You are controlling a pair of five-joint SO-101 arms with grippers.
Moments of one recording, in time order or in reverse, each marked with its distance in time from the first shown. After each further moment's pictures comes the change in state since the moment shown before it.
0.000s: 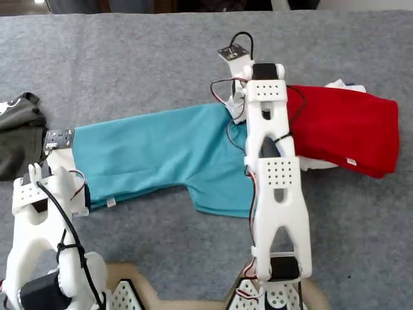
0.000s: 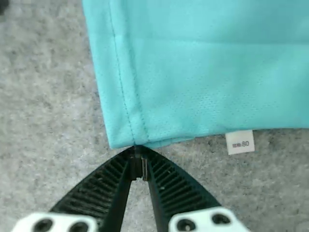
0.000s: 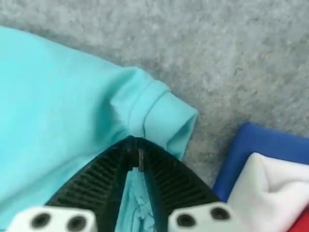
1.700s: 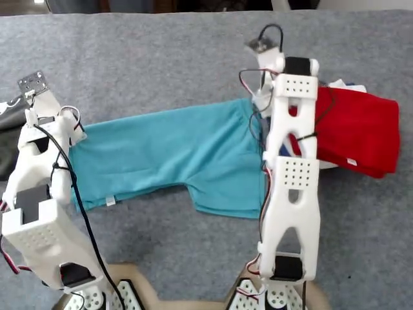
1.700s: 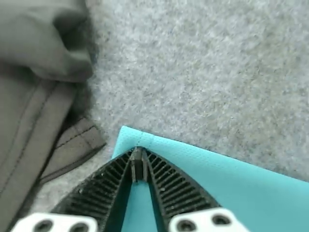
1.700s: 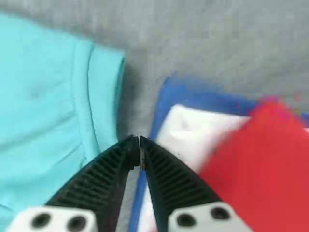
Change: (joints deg) left arm 3.2 43.5 -39.0 -28.2 25.6; right arm 8.0 -5.6 -4.9 4.0 7.4
